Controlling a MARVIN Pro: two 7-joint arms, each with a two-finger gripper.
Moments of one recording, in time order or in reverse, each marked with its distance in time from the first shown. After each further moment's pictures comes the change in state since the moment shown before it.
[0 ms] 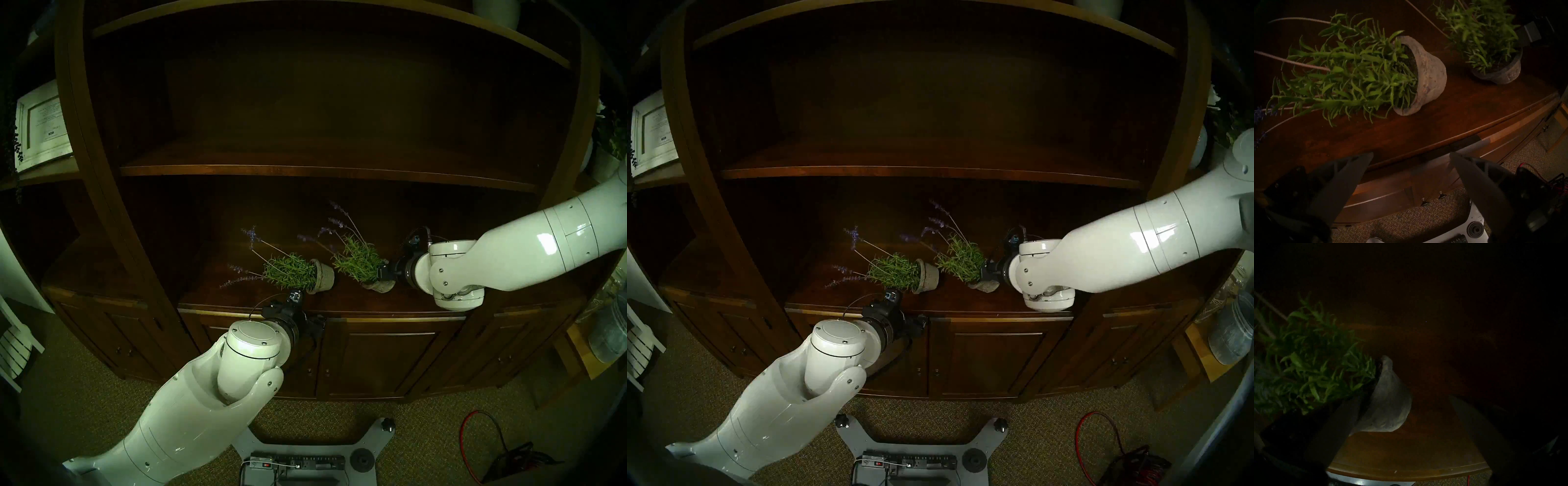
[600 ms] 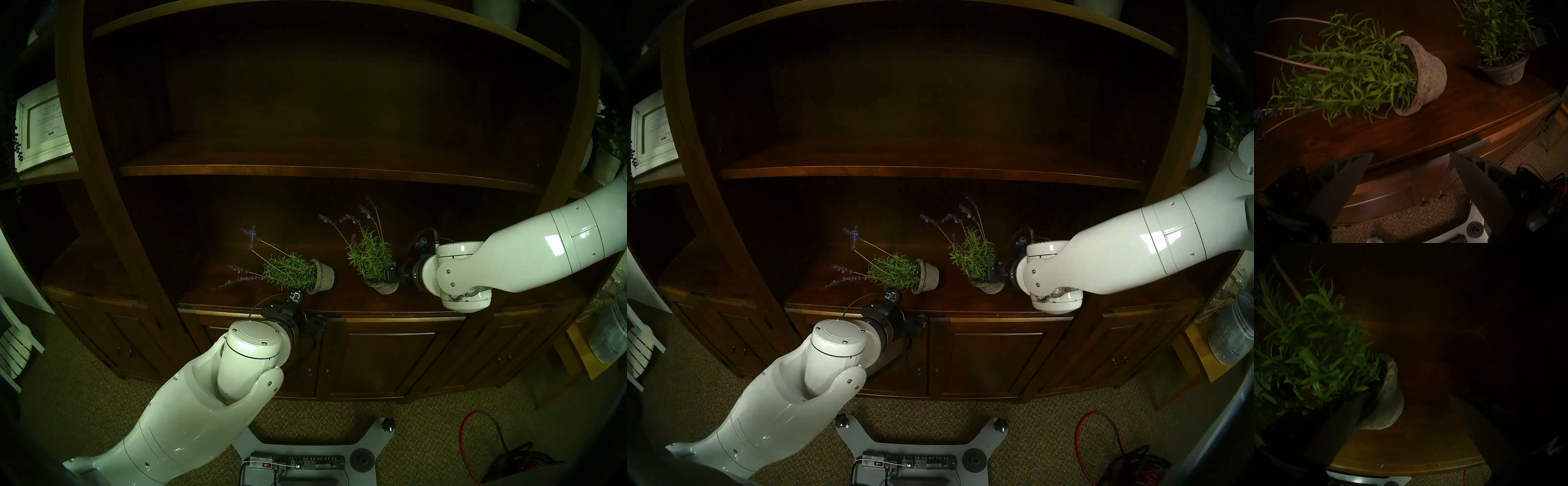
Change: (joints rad) left arm 0.000 0.000 0.000 0.000 0.000 0.000 0.000; right arm 0.025 0.025 -0.039 -0.016 -0.005 0.004 0.004
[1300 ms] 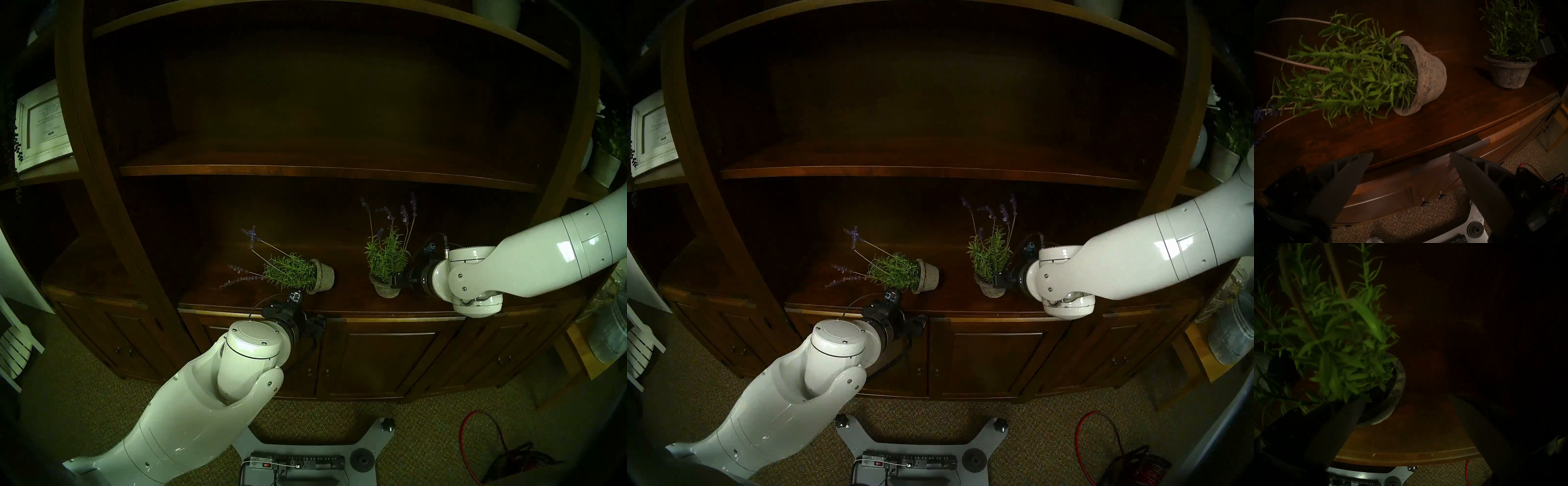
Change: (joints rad) left arm 0.000 0.000 0.000 0.000 0.001 0.000 0.000; right arm 0.027 0.049 -0.049 -0.023 -0.006 0.001 0.041
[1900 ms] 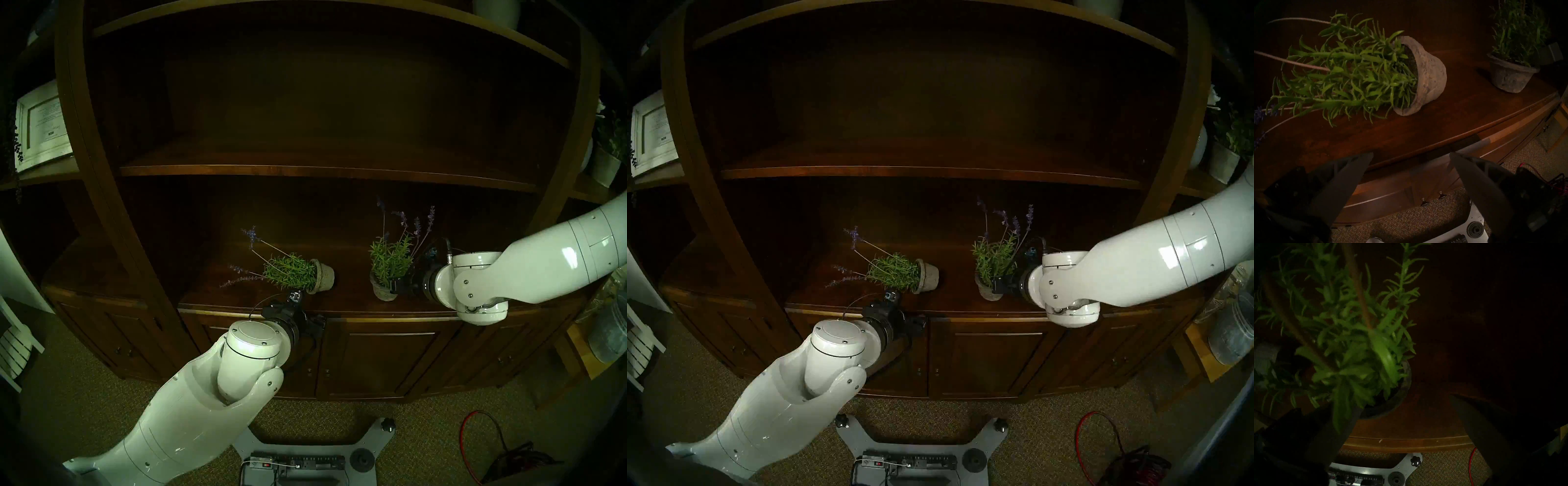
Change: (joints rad) left arm 0.000 0.000 0.000 0.000 0.000 0.000 0.000; right arm 0.028 0.021 -0.017 -0.070 -0.009 -0.015 -0.014
